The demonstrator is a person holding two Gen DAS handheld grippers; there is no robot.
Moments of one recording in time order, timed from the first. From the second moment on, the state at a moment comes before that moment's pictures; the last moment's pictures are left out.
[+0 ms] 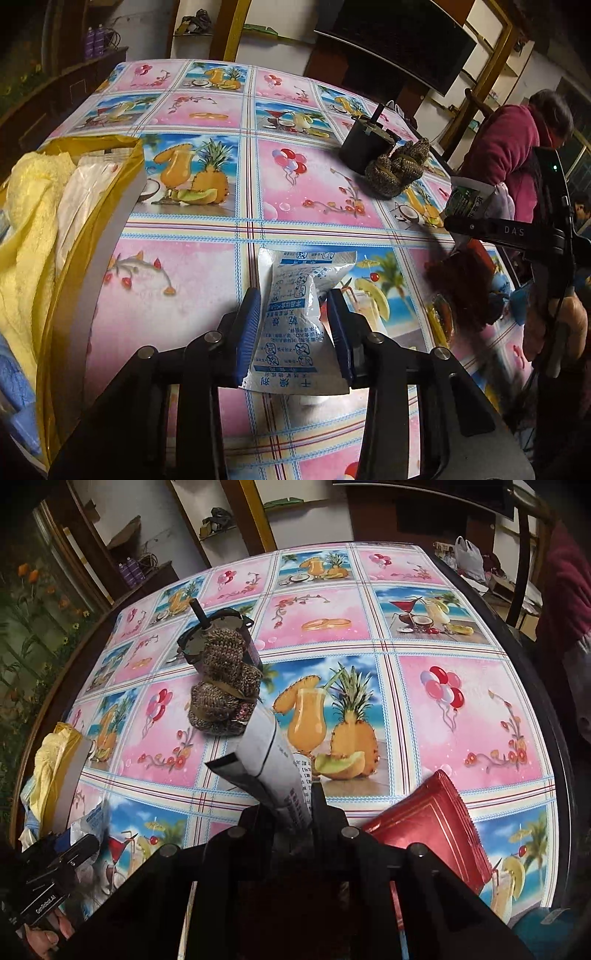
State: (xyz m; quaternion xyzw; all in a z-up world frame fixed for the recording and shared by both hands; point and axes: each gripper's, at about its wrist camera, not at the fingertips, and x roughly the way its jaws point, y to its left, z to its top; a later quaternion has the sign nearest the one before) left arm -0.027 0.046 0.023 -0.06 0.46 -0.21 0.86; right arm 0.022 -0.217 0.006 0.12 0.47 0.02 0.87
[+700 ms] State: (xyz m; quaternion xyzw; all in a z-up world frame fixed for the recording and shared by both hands) left arm -0.114 0.210 0.079 -0.15 0.36 -0.07 0.92; right arm -0.030 -0.094 0.049 0.10 0.44 0.19 0.87
